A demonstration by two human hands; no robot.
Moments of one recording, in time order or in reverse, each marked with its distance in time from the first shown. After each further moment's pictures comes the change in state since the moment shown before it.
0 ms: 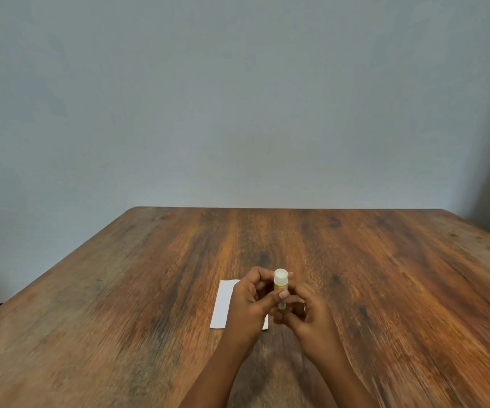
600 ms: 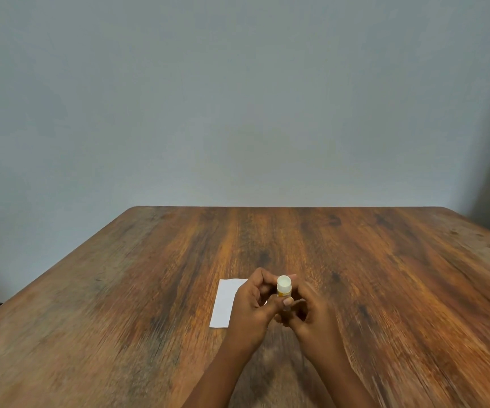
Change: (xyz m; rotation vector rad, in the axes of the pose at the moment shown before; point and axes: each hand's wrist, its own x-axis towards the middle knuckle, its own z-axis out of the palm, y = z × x) left_hand -0.006 -0.001 0.004 0.065 -0.023 0.011; right_hand -0.004 0.007 -0.003 -0.178 0.046 -0.104
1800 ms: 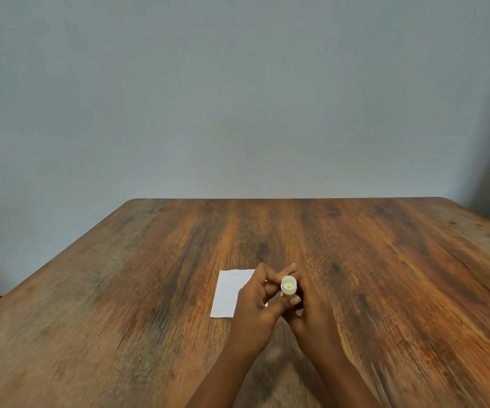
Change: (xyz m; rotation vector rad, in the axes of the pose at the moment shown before) left_hand -0.012 0.004 0.006 0.071 0.002 0.003; right_hand -0.005 0.000 0.003 -0.153 0.024 -0.110
